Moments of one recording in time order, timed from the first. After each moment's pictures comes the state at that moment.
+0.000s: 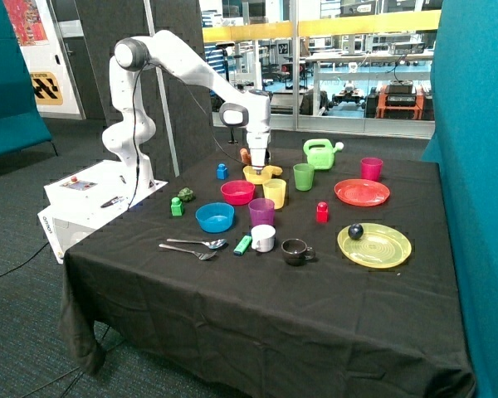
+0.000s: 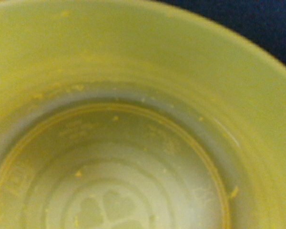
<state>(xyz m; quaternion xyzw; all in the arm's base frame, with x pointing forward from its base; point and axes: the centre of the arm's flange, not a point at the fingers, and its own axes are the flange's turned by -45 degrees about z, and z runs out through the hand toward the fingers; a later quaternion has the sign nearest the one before) 0.545 0.080 0.321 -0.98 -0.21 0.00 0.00</state>
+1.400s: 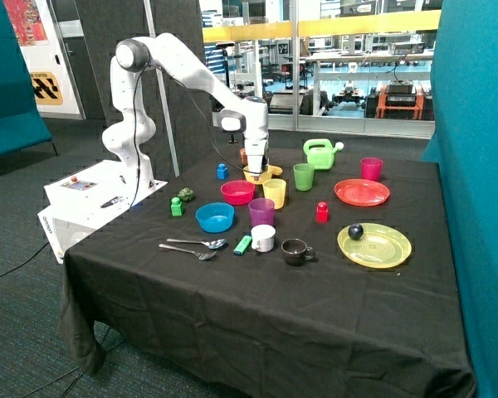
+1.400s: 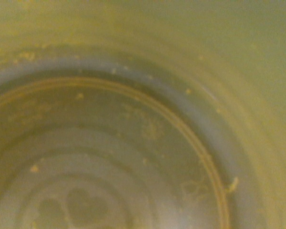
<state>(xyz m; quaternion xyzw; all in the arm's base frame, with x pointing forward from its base) 0.540 0.072 0.300 -0.98 -0.19 0.00 0.00</state>
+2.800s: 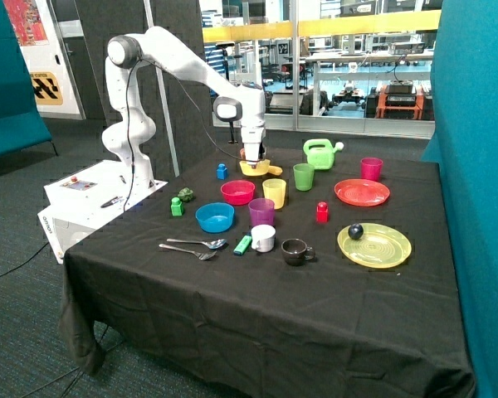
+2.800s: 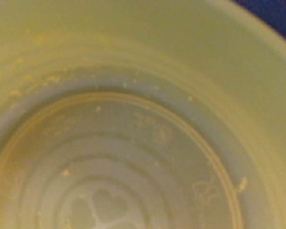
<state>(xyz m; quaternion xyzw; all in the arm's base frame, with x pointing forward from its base) 0.534 0.061 0.349 -0.98 -0.20 0.00 0.00</state>
